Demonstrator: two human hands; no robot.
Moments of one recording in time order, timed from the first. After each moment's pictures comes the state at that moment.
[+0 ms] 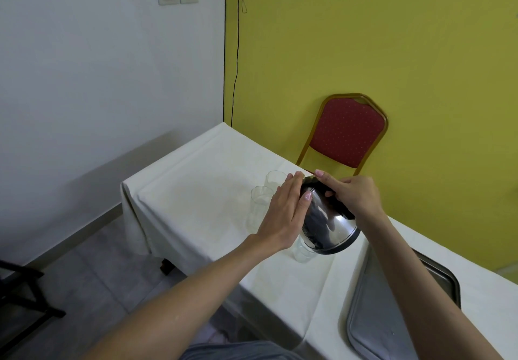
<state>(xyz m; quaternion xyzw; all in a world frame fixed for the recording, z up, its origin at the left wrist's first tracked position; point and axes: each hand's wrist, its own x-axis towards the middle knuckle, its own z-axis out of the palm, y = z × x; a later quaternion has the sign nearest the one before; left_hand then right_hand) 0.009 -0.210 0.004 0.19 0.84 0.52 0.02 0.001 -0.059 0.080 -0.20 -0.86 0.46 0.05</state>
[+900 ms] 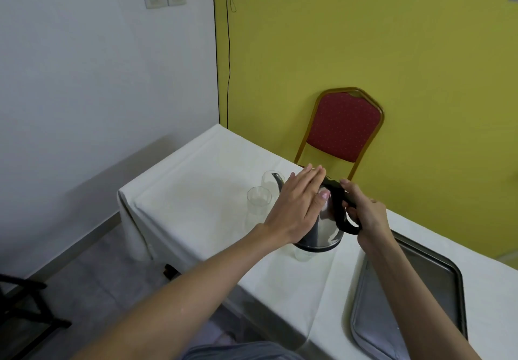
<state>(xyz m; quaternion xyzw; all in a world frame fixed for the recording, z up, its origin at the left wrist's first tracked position) -0.003 -0.194 0.024 0.32 0.85 0.40 -0.08 0.028 -0.037 0.044 -0.27 -0.64 0.71 0.10</state>
